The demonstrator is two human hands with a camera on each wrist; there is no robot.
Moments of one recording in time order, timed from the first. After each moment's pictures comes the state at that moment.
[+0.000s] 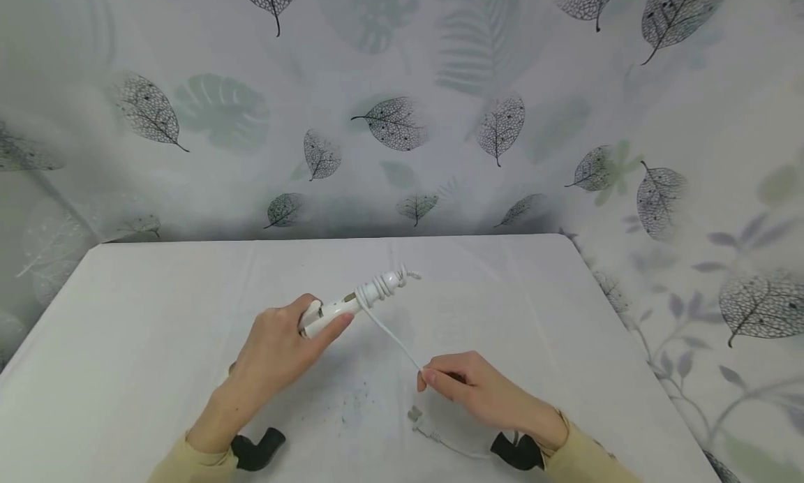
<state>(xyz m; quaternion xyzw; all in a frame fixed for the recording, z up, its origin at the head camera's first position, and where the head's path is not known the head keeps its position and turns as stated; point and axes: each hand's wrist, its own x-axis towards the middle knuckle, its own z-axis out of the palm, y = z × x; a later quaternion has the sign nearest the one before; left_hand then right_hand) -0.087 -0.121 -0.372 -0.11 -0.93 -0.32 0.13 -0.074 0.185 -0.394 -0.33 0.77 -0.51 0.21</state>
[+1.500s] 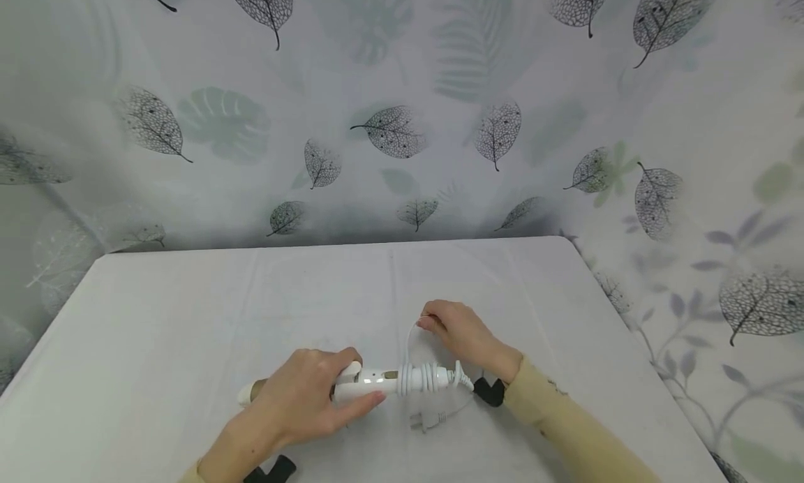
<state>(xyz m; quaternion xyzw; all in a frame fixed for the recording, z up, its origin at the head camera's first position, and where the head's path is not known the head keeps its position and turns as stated) -0.054 -0.103 -0.377 -0.30 -0.91 -0.29 0.05 -0.148 0.168 -0.422 -0.29 0.91 -0.29 0.03</state>
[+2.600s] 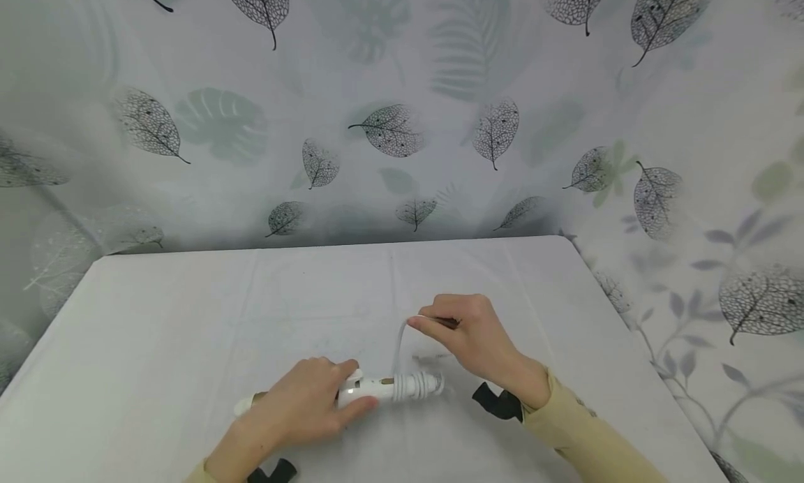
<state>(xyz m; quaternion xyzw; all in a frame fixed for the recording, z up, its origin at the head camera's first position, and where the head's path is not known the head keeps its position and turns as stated) -0.062 -0.105 -0.398 -0.30 -0.93 -0.22 -0.06 -0.112 0.160 -0.356 -0.37 0.81 -0.43 -0.14</state>
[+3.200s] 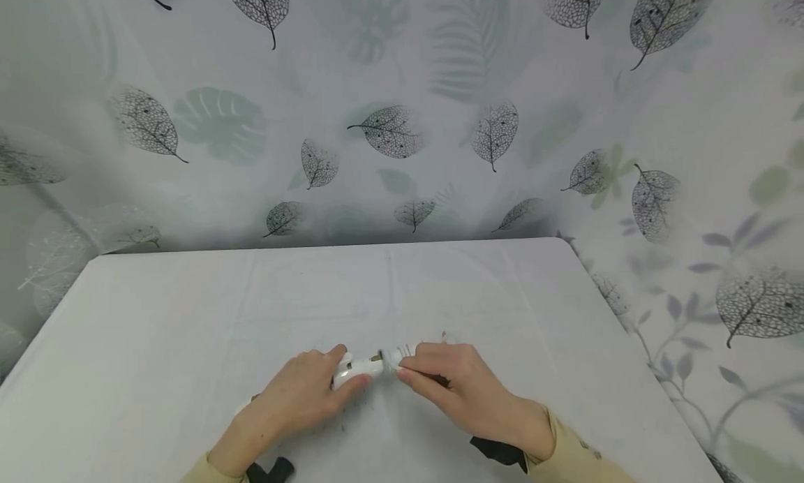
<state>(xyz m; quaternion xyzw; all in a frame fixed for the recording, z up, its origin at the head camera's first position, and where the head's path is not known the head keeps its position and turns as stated) -0.073 -0.104 -0.407 -0.18 -0.95 -0.25 -0.11 -0.067 0.154 -0.363 -0.42 0.79 -0.45 -0.06</state>
